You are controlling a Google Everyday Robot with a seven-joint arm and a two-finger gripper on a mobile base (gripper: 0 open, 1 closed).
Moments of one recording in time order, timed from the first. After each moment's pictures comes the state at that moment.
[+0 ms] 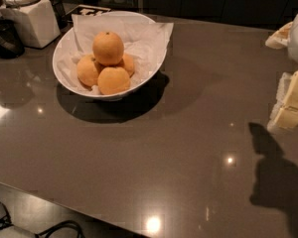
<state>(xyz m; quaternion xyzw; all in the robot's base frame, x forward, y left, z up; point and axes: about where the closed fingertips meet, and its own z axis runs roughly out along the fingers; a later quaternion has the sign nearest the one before) 0.438 -0.217 0.976 -0.60 0.78 -0.03 0.16</state>
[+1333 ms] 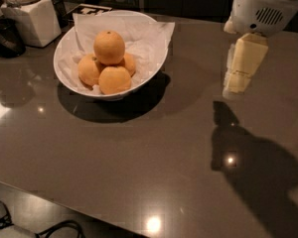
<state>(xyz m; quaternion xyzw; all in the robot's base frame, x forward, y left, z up) 0.499 -0.163 0.978 -0.62 0.78 -0.02 0.11</state>
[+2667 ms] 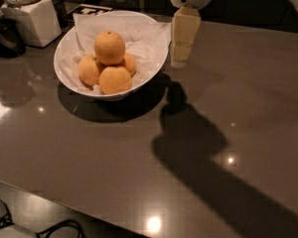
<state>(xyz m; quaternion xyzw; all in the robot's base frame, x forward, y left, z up) 0.579 -0.071 0.999 -0.67 0.73 -0.08 0.13</state>
